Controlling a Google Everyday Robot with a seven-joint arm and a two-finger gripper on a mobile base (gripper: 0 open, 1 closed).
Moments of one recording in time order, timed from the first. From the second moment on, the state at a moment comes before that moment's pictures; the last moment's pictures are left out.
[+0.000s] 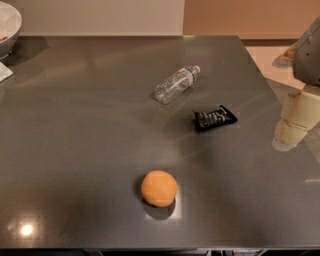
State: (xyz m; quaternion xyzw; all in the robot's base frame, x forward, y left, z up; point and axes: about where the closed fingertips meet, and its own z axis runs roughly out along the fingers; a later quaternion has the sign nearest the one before) arm 0.438 -0.217 0.976 -0.60 0.78 -0.03 0.16
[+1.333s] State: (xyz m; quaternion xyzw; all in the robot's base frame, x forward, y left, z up) arm 0.490 -0.217 0.948 -0.65 0.75 0.00 0.14
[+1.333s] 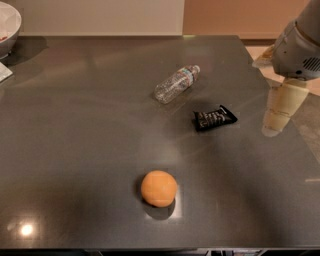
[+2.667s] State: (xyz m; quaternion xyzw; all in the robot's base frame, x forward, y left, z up) arm 0.561 -0.200 0.858 -0.69 0.72 0.06 0.11
